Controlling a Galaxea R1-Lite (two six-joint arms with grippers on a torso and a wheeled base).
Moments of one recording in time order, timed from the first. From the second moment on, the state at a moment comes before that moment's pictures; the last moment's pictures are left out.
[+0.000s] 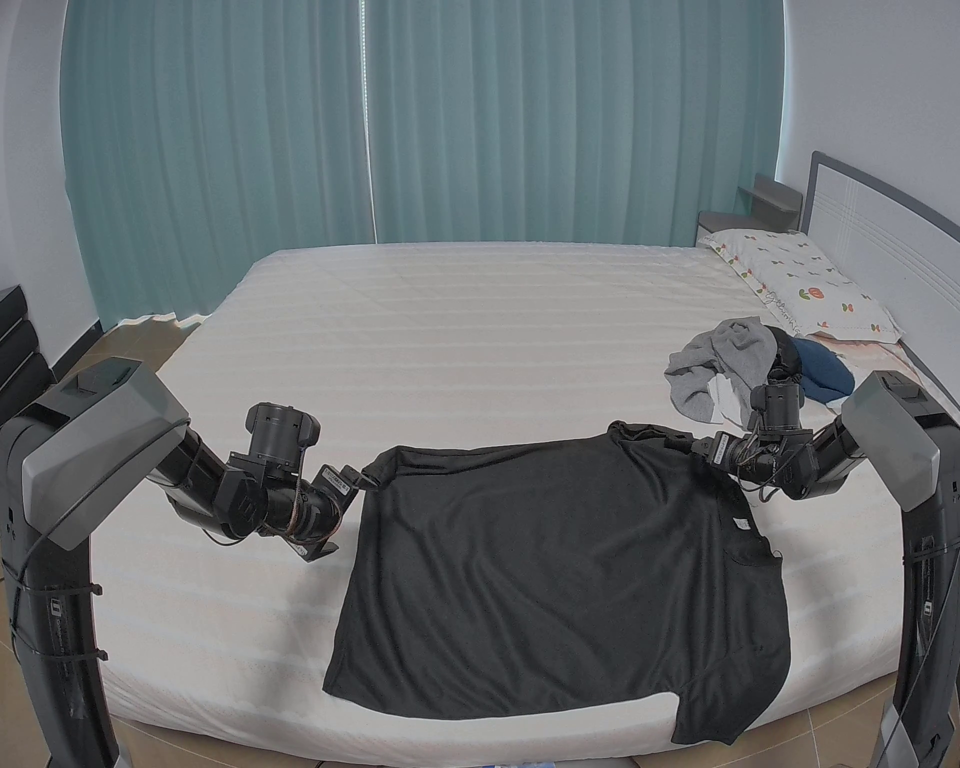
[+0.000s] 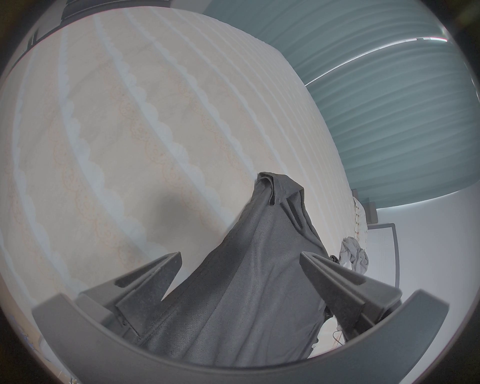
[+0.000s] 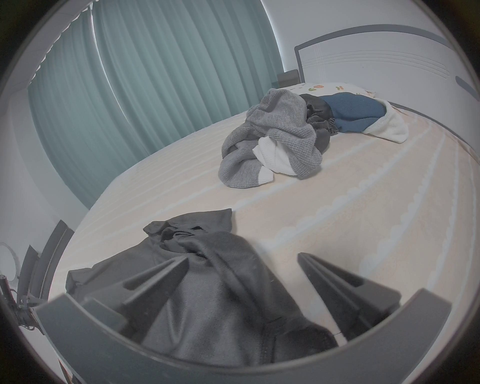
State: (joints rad) left arm -0.23 2.27 -1.11 -0.35 -0.12 -1.12; right arm 0.02 2.48 -1.38 -0.53 -0.03 0.39
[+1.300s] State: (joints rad) left arm -0.30 2.07 -0.80 -0.45 -0.13 -1.15; right arm 0.07 1.93 -0.67 -0.61 0.20 0.77
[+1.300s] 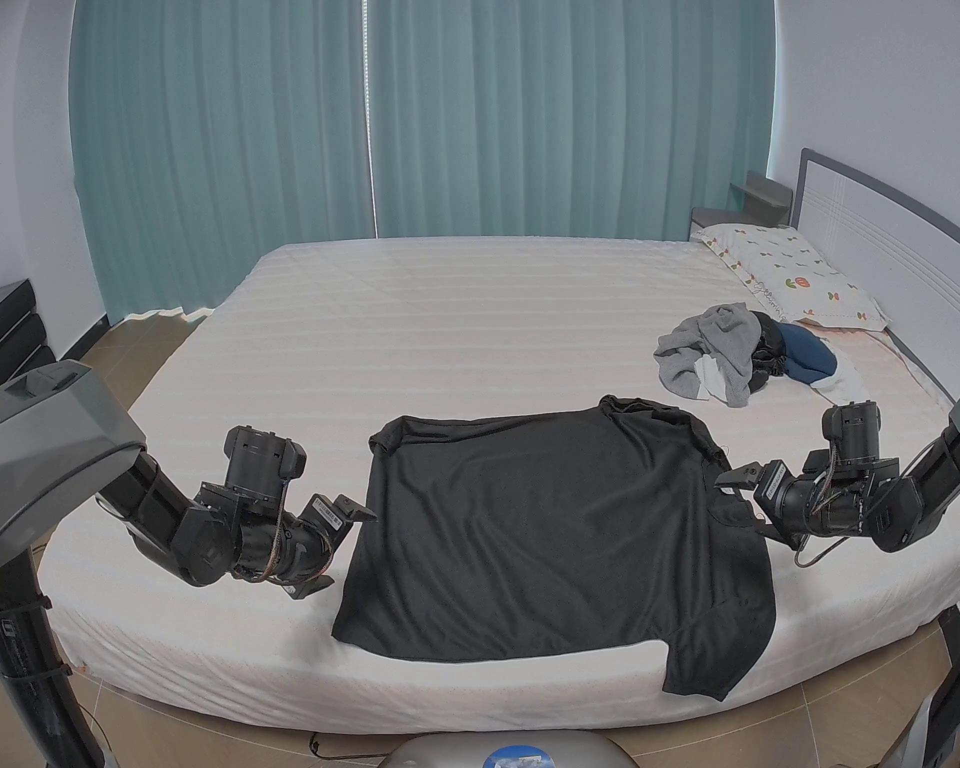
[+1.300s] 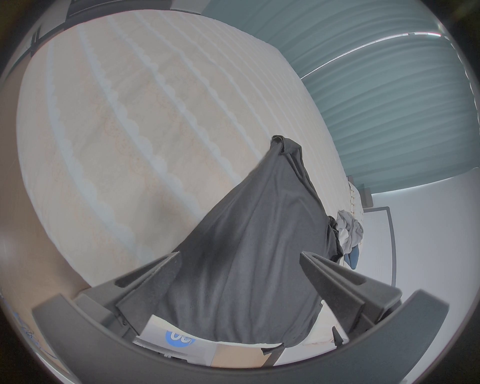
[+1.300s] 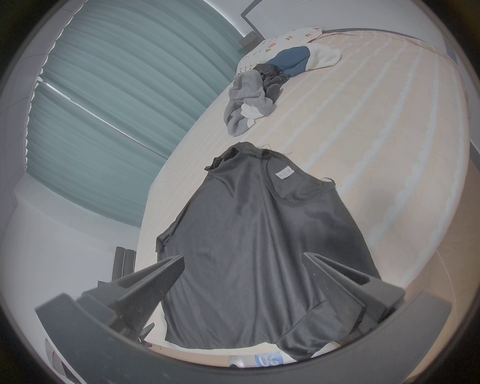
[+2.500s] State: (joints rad) left arm -0.32 1.96 -0.71 -0.45 -0.07 -1.14; right arm 0.09 1.83 -0.54 -0.61 0.20 0.60
